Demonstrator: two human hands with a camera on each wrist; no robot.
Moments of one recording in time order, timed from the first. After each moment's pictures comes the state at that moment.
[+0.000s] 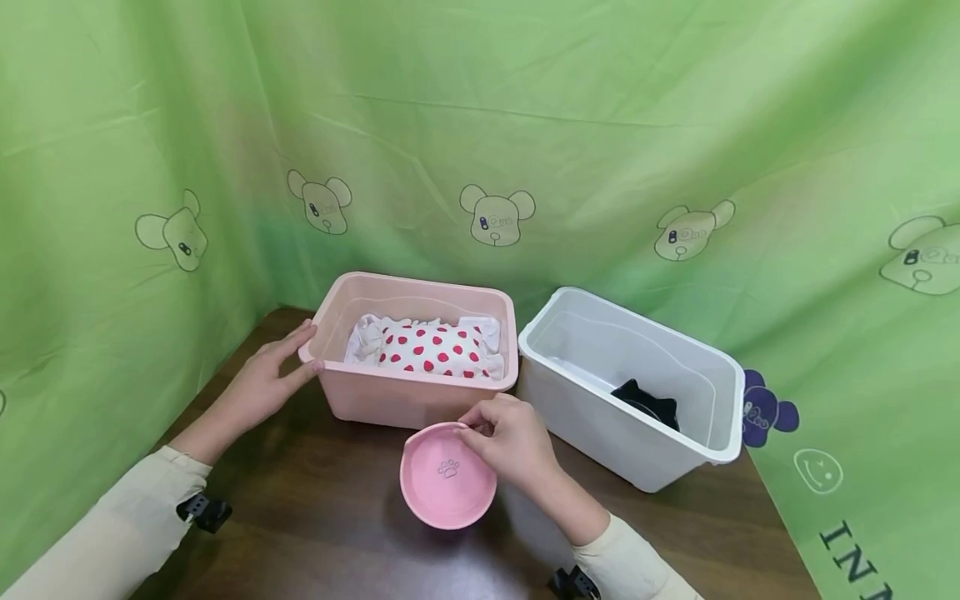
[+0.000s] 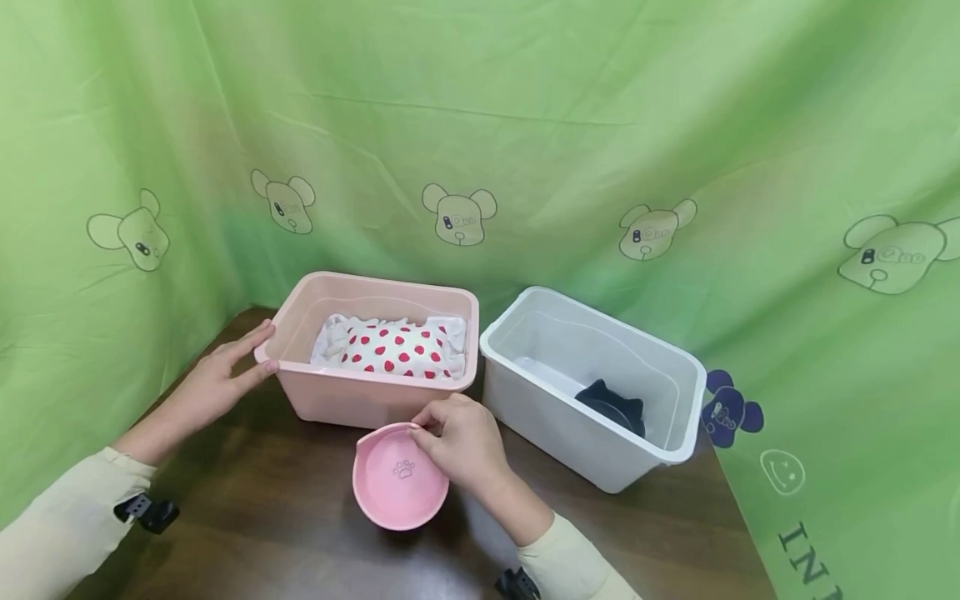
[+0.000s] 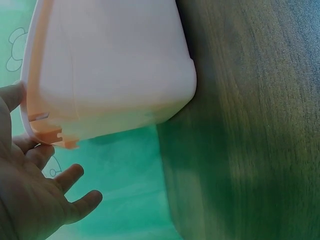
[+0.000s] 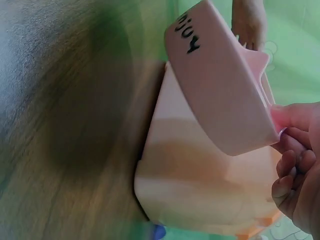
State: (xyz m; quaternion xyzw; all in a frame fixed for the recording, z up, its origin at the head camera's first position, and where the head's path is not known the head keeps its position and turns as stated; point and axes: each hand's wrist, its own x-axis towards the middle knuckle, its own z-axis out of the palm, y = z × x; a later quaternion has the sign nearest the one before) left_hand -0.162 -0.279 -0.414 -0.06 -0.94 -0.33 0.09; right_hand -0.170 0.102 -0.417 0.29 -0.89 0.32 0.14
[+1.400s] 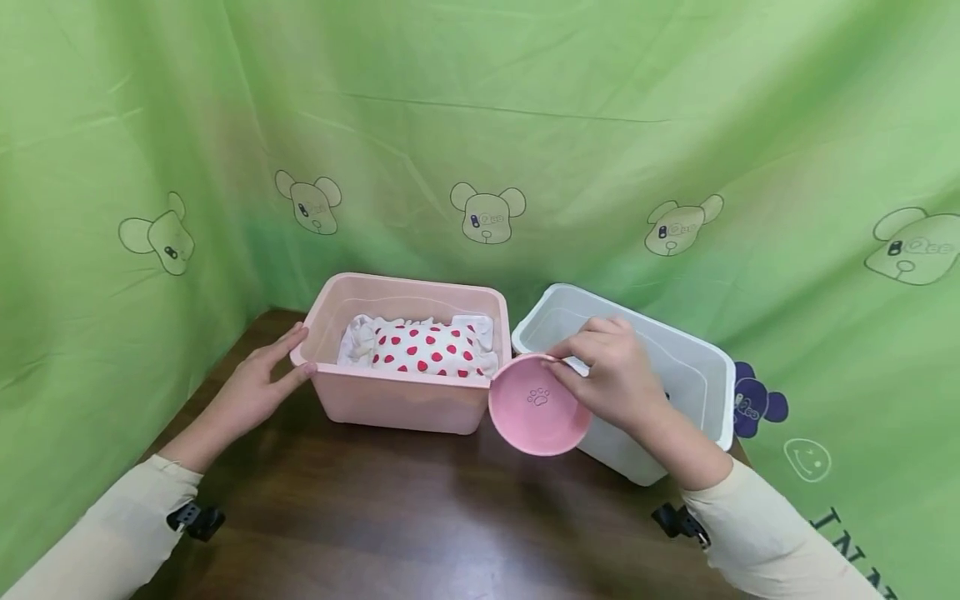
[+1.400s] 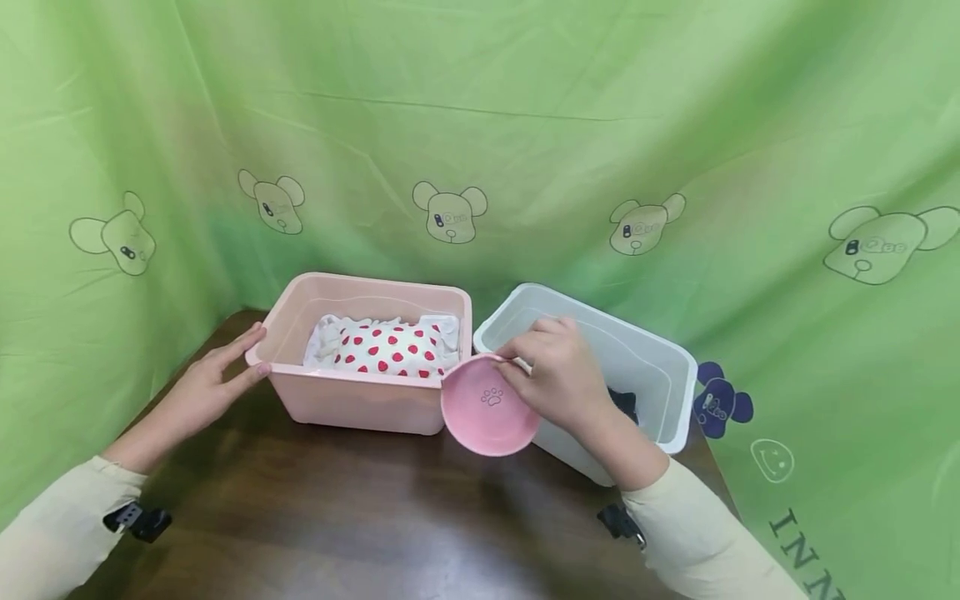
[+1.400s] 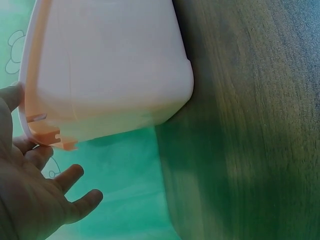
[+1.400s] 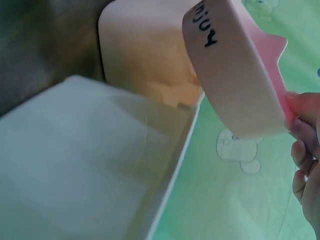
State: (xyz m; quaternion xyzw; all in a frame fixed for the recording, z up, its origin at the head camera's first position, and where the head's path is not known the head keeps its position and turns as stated) left_hand -0.163 -0.279 -0.418 -0.06 -0.94 -0.34 0.09; right_hand -0.215 0.200 -0.319 0.46 -0.80 0.18 0.33
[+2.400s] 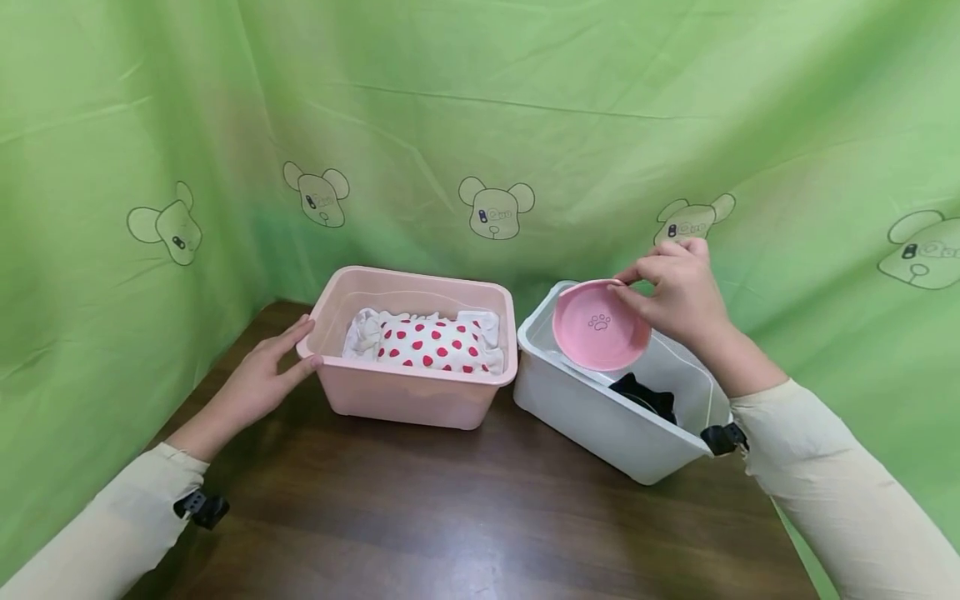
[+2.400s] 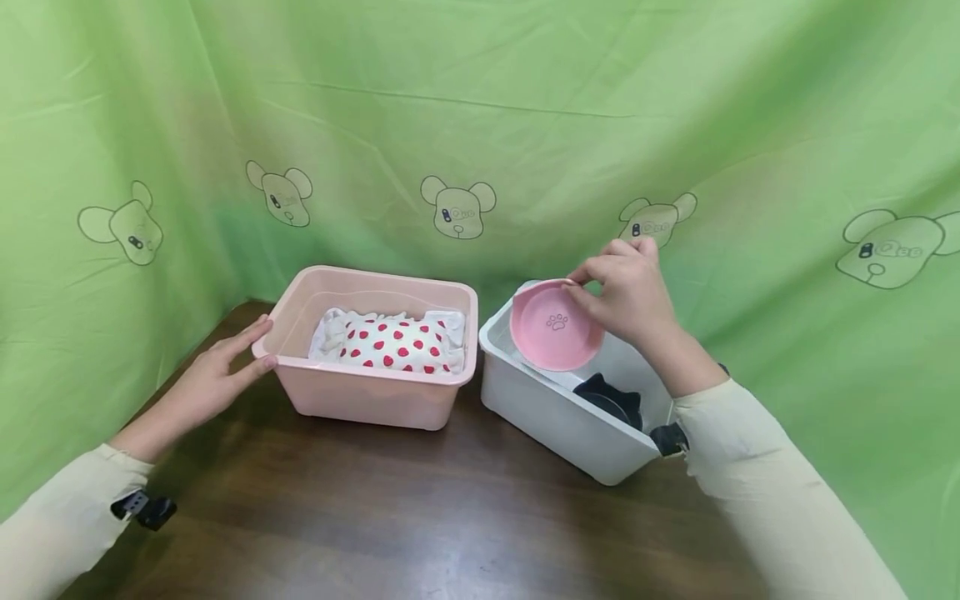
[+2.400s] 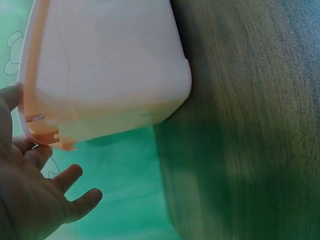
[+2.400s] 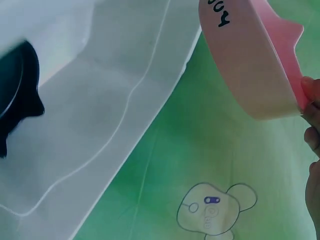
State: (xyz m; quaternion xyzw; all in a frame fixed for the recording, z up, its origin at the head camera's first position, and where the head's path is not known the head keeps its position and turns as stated) left_hand -0.164 -0.281 -0.419 -0.07 -0.94 -0.33 0.09; right_hand -0.303 0.261 -0.267 0.40 -0.84 0.13 0.35
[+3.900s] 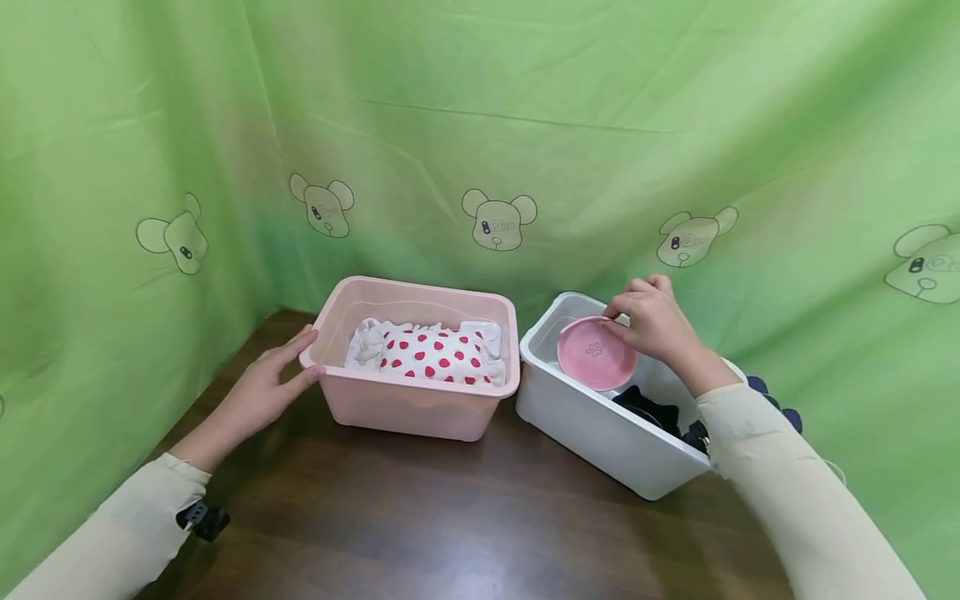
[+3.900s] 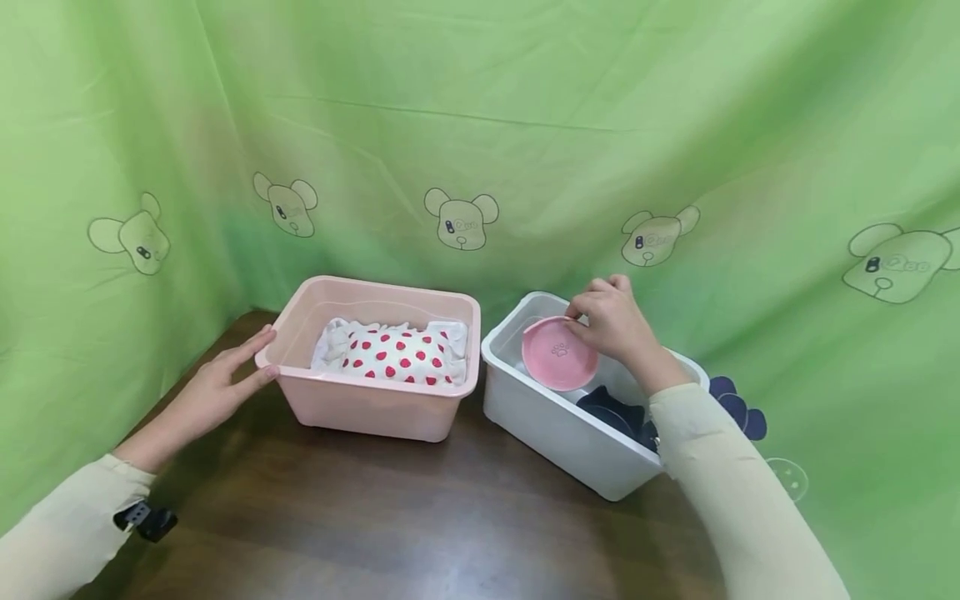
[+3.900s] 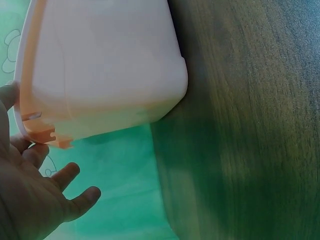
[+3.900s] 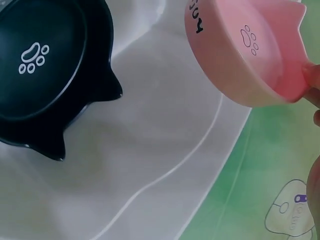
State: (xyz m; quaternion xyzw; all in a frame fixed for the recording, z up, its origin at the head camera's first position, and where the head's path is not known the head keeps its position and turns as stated) left_hand -0.163 -0.280 -0.422 -0.06 -0.93 -0.34 0.10; right_hand -0.376 0.289 -0.343 0.41 -0.87 0.06 0.26
